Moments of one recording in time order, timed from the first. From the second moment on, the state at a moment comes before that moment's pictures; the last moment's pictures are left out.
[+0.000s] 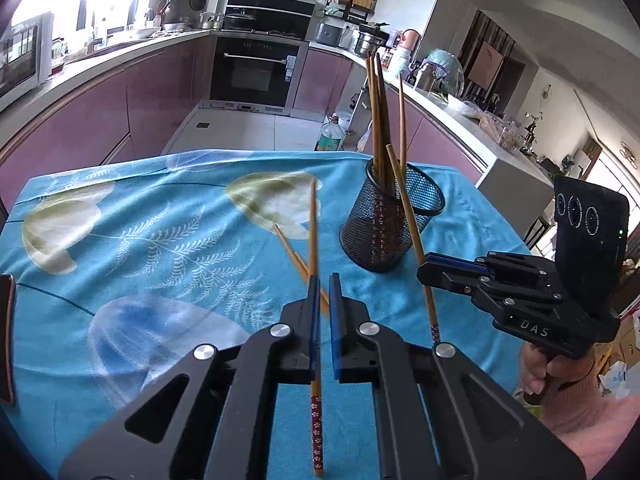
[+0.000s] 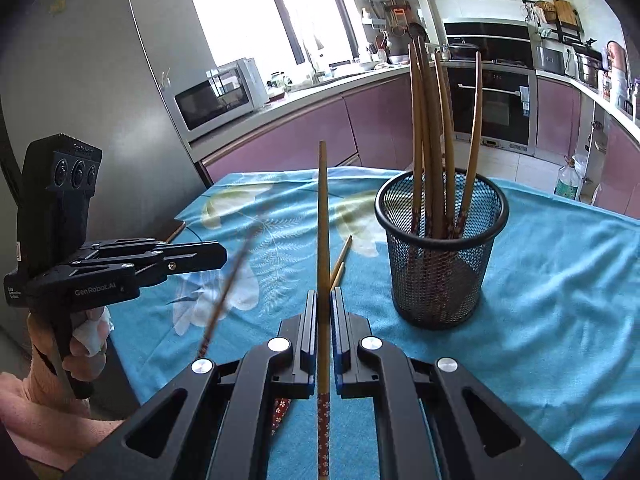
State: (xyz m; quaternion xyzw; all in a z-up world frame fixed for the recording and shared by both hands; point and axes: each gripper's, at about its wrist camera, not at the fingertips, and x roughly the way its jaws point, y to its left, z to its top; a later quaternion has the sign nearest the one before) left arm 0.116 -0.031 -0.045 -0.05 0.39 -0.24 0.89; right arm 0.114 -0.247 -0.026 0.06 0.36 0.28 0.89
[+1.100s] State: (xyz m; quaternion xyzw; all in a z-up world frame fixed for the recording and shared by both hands) left arm 0.151 -0.082 -0.125 0.07 0.46 -0.16 0.87; right arm 0.115 -0.252 -0.025 0.06 0.36 0.28 0.89
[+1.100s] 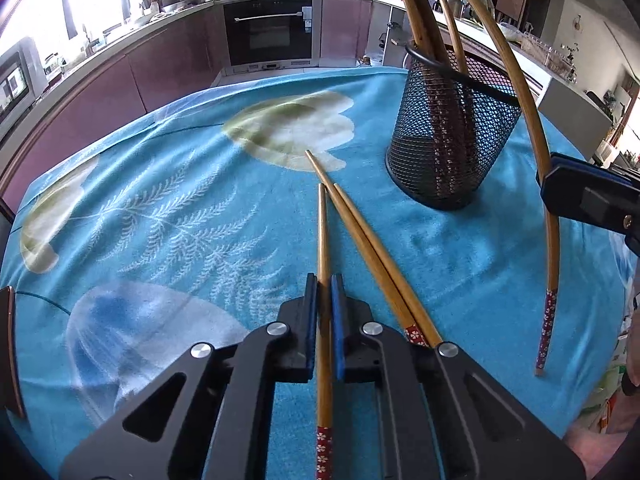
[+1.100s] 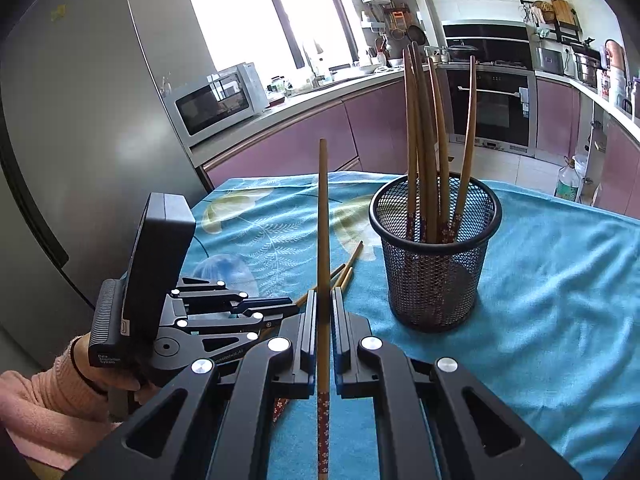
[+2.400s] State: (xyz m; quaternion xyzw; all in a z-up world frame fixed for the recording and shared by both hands) left arm 0.142 -0.067 0.081 -0.06 0.25 -0.31 0.92; right arm 0.124 -0.314 0.080 0.06 0.21 0.23 0.95
